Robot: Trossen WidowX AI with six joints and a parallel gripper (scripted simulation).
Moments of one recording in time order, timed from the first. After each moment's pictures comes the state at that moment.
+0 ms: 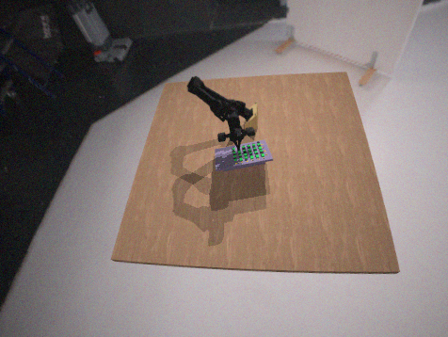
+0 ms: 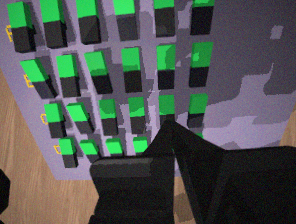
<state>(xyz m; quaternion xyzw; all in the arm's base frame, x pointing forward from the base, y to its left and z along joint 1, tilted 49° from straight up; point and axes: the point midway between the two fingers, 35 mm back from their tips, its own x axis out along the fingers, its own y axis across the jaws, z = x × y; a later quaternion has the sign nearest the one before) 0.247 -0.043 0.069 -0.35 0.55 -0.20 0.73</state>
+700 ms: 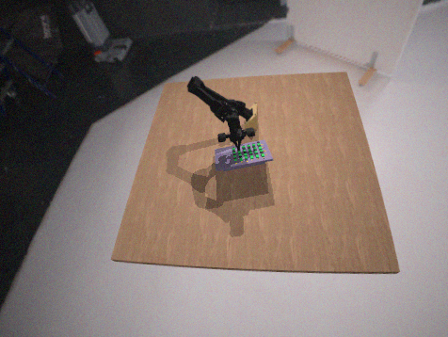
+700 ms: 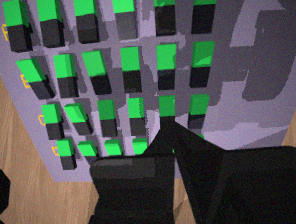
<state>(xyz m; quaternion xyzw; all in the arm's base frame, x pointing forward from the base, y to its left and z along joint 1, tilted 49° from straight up) 0.248 -0.045 0.067 -0.35 0.55 -0.21 0.73</state>
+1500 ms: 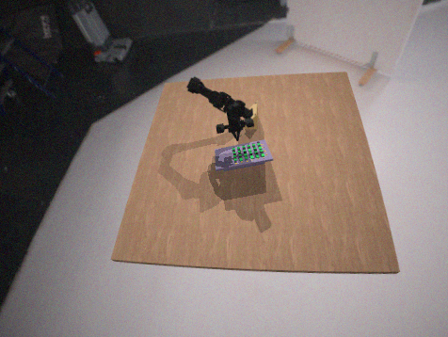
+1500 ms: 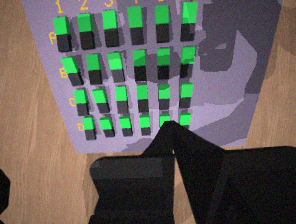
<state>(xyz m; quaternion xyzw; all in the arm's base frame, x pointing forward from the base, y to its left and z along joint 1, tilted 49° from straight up) 0.233 -0.007 0.099 -0.35 0.56 -0.20 0.73</state>
